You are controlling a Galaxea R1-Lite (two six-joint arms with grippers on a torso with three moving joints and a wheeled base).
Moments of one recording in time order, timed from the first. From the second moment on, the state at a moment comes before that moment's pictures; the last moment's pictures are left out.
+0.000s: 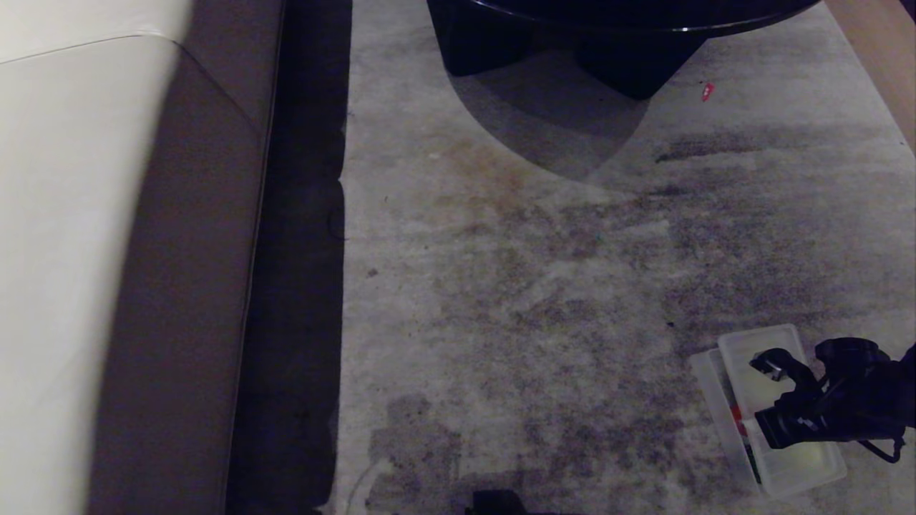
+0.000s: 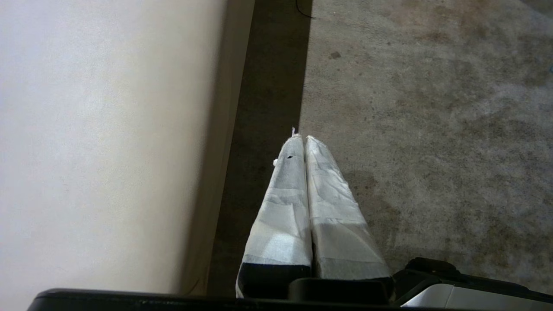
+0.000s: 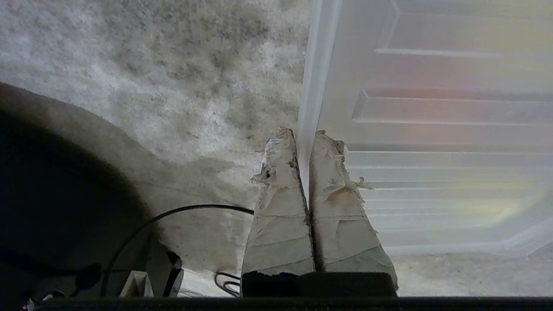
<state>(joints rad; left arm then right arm) 0.00 0.00 0.00 -0.01 0.07 -0.14 -0.44 2.33 -0.83 -0.41 0.37 -0.62</state>
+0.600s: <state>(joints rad) 0.00 0.00 0.00 -0.01 0.06 -0.14 -0.46 2.31 -0.81 -0.41 0.36 -0.64</state>
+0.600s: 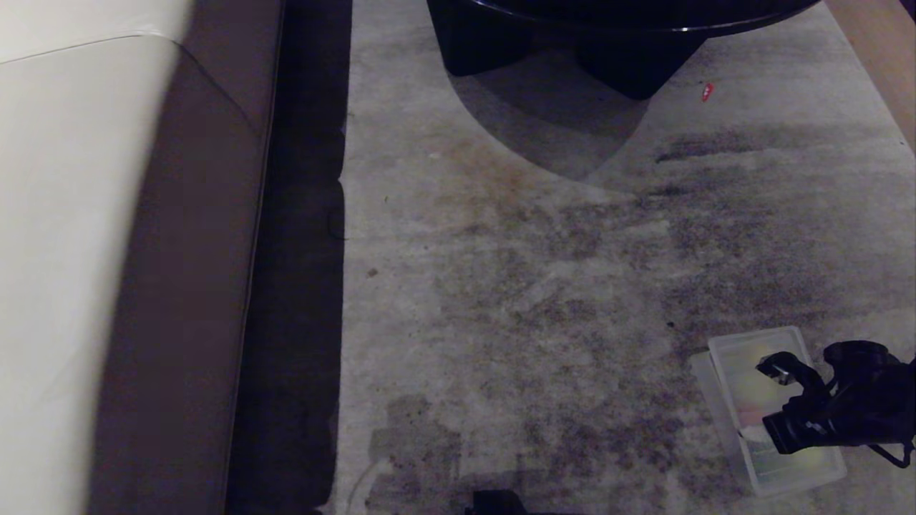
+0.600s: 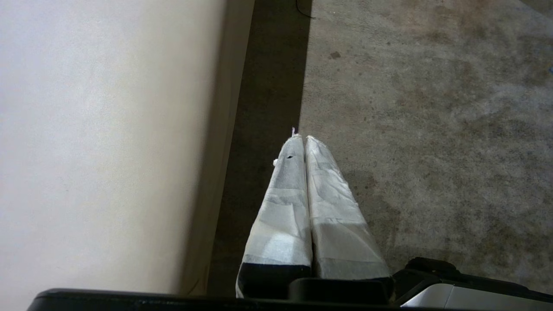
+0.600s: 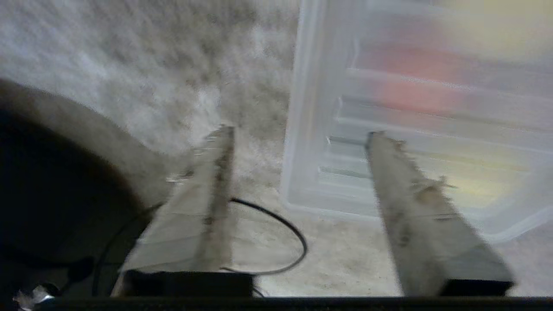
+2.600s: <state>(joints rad) 0.00 0.00 0.00 -0.01 0.07 -0.14 -0.32 2.42 -1.26 -0.49 0.30 -0.13</state>
